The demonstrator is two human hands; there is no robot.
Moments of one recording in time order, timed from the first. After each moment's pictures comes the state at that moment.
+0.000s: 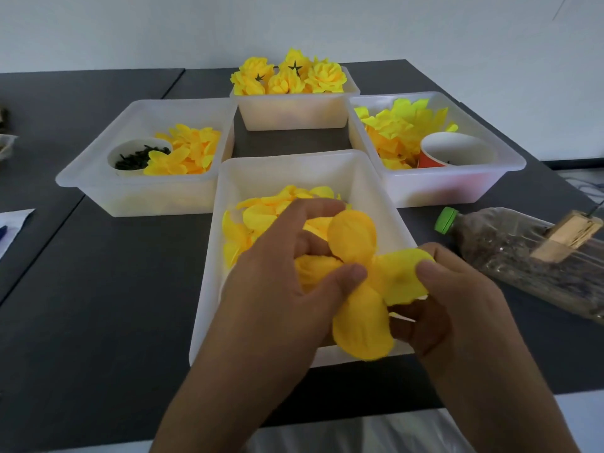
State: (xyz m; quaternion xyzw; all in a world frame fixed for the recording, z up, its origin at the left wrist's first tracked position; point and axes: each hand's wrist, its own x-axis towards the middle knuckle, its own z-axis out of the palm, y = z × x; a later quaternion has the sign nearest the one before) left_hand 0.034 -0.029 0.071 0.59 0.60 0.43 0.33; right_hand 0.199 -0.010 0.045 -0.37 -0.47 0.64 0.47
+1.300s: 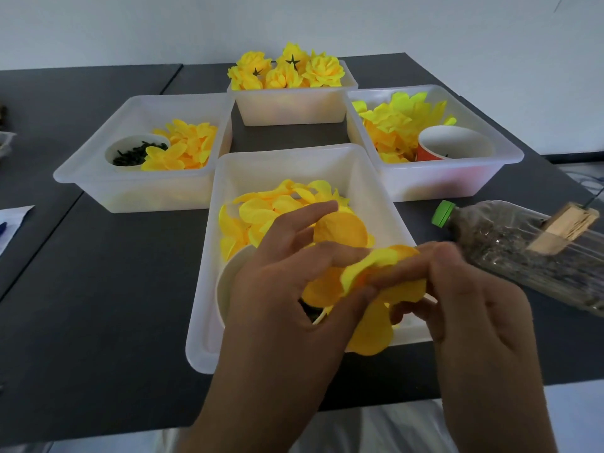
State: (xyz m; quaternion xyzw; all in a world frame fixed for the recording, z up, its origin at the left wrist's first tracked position) left_hand 0.050 -0.045 0.060 0.66 0.59 0.45 0.14; right_hand 0.192 -0.023 0.046 -0.40 -0.61 0.38 0.58
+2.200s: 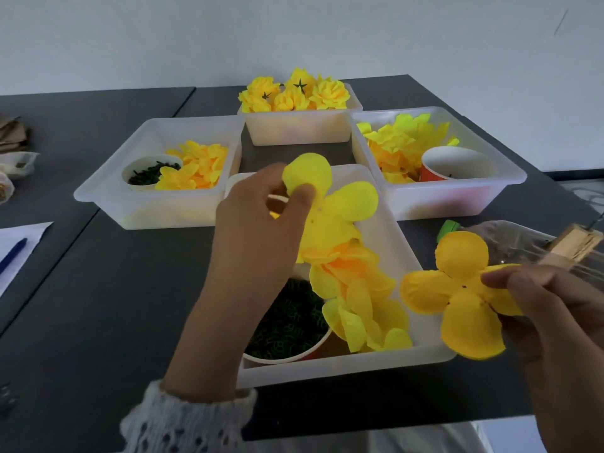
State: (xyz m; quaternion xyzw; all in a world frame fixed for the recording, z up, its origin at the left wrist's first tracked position) left_hand 0.018 0.027 0.078 0.56 0.62 0.52 0.17; right_hand 0.265 -0.004 0.024 -0.50 -0.53 0.37 0.58
